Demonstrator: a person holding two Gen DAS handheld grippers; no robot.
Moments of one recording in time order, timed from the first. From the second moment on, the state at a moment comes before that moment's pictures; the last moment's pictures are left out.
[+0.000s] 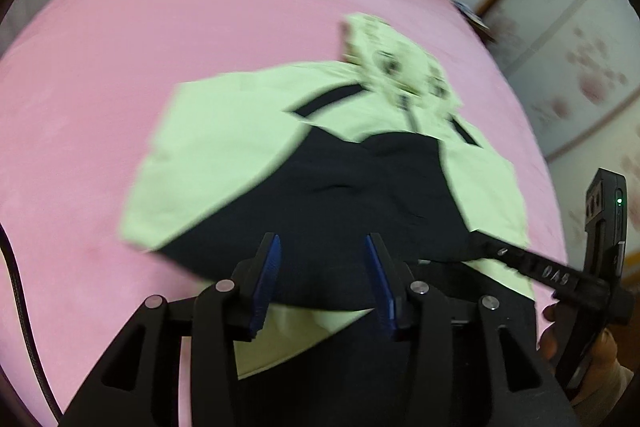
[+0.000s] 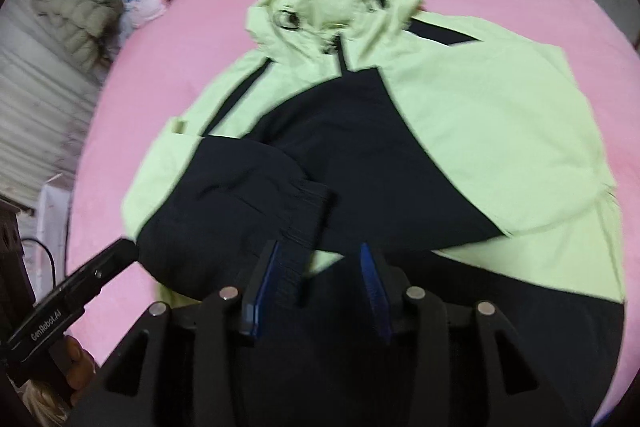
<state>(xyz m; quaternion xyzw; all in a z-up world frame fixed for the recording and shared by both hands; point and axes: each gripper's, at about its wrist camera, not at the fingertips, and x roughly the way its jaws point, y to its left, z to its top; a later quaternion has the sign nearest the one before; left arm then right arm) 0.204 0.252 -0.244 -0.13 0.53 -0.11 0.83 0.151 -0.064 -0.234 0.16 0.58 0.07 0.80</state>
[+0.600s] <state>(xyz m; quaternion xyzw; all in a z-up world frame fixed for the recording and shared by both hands) 0.159 0.328 -0.272 -0.16 0.54 -0.01 0.83 0.202 -0.039 -0.318 0.17 0.60 0.09 0.77</state>
